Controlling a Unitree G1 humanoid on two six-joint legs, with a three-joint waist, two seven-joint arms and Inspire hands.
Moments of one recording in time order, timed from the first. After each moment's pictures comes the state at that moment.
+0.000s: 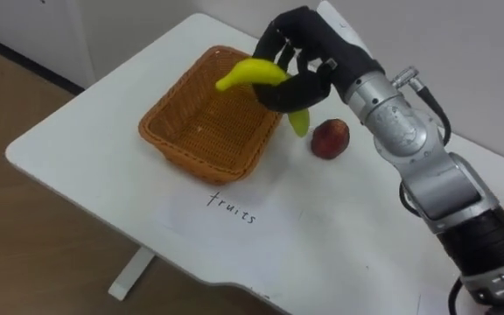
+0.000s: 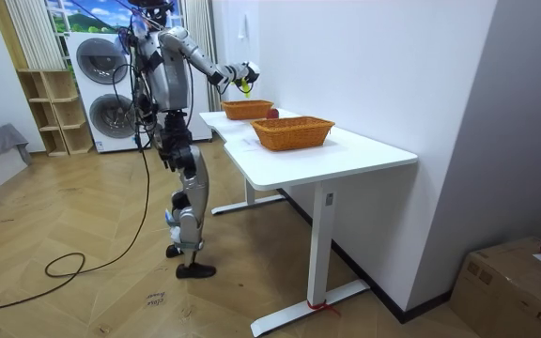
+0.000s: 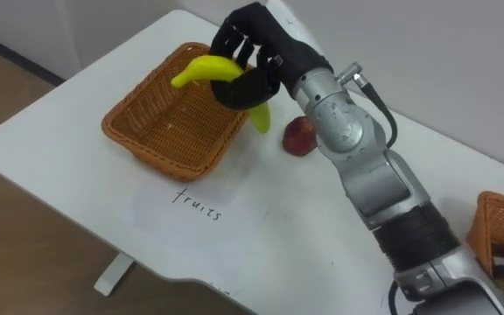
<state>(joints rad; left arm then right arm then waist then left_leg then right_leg) 0.25 0.25 0.06 0.86 0.47 0.15 0.23 -0.58 -0.39 0.37 0.16 -0.15 0.10 0.03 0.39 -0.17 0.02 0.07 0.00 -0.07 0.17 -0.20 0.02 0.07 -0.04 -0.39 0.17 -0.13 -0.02</state>
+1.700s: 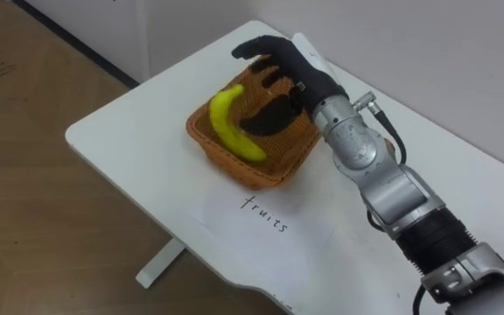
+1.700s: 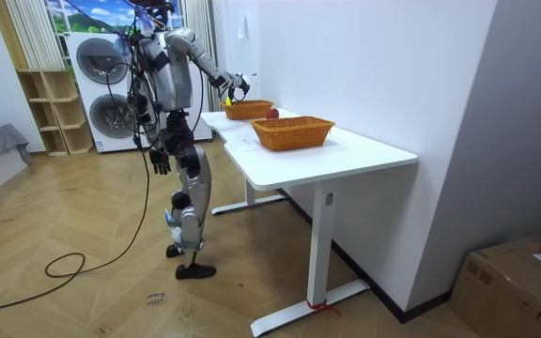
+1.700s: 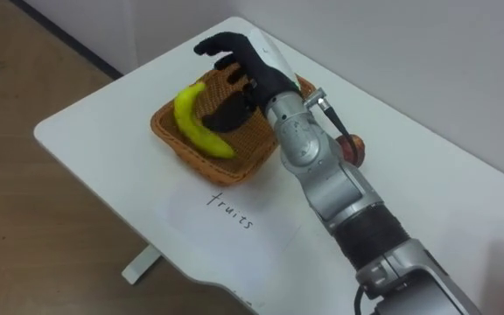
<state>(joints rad) 0.27 0.24 0.06 0.86 0.51 0.17 0.14 -0.62 -0.26 0.45 0.38 -0.17 0.08 -0.07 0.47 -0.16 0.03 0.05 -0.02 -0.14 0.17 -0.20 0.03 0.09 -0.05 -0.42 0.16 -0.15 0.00</state>
